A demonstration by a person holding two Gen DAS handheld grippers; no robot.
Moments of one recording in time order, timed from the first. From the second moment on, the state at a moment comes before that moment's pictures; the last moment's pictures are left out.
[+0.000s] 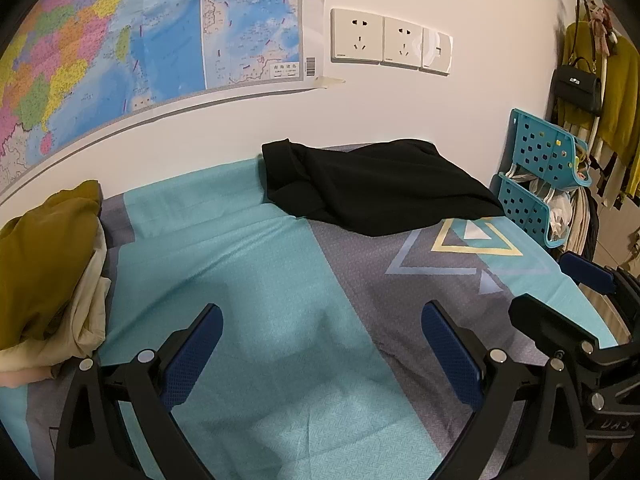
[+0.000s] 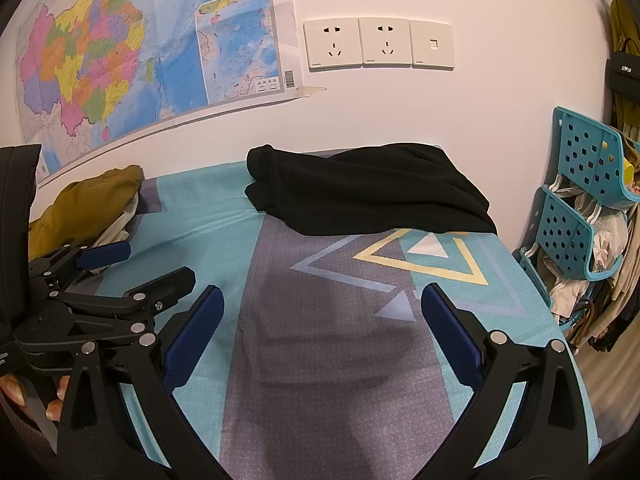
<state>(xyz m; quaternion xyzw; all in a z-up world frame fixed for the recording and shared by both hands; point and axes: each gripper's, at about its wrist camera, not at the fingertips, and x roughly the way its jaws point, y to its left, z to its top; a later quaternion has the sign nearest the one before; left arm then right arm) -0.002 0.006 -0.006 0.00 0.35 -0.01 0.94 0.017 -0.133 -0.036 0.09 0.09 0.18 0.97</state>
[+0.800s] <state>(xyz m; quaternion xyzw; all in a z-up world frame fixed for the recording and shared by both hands) 0.000 0.005 -0.007 0.01 0.35 -0.01 0.94 0.017 -0.131 -0.036 0.09 0.09 0.18 0.98</state>
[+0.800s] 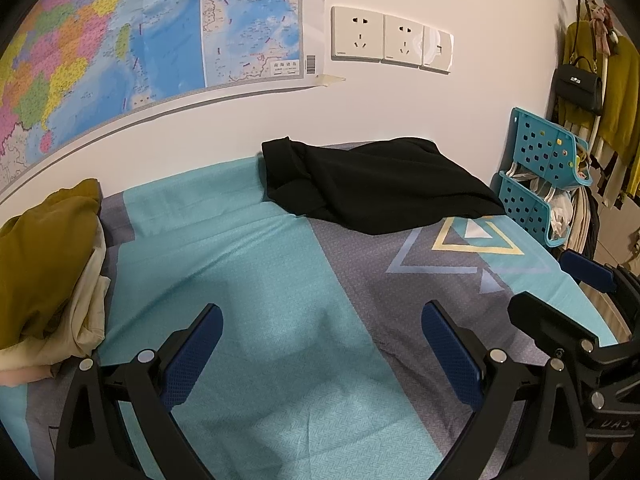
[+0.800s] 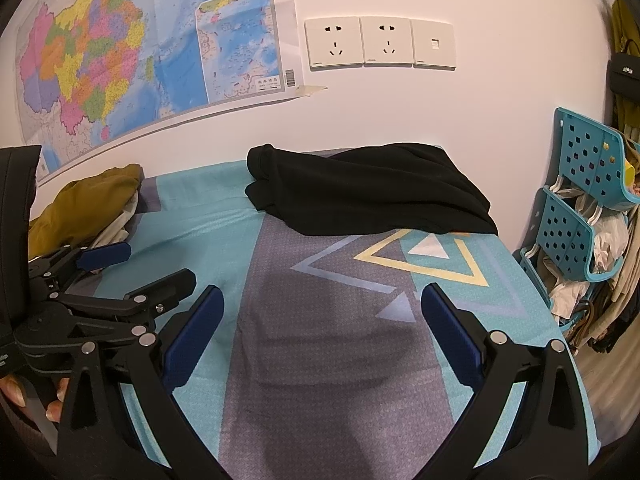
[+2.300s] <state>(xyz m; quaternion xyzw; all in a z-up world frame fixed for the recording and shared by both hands) 0.045 0.025 -0.018 0.01 0.38 0.02 0.92 0.110 -0.117 -0.022 -0.03 0.13 0.17 0.98</state>
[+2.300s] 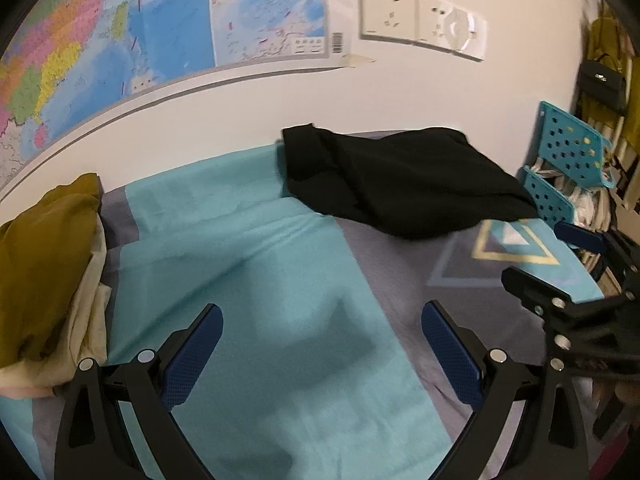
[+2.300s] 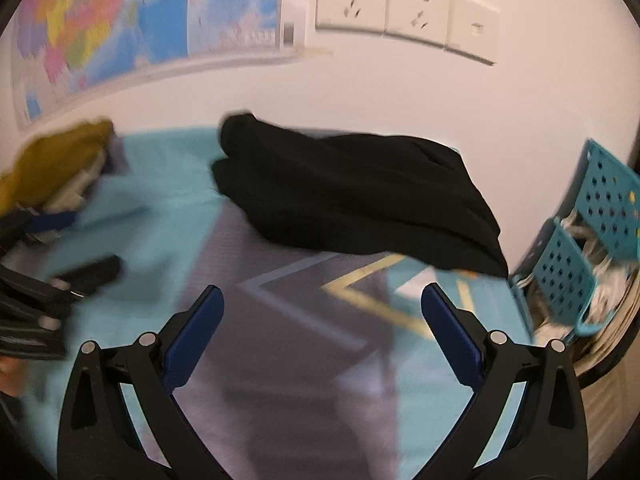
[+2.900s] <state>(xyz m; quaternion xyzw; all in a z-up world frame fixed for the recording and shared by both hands) 0.102 0.065 -0.032 0.01 0.40 0.07 0.91 0.187 -0.098 0.003 -0.15 0.13 0.18 0.96</state>
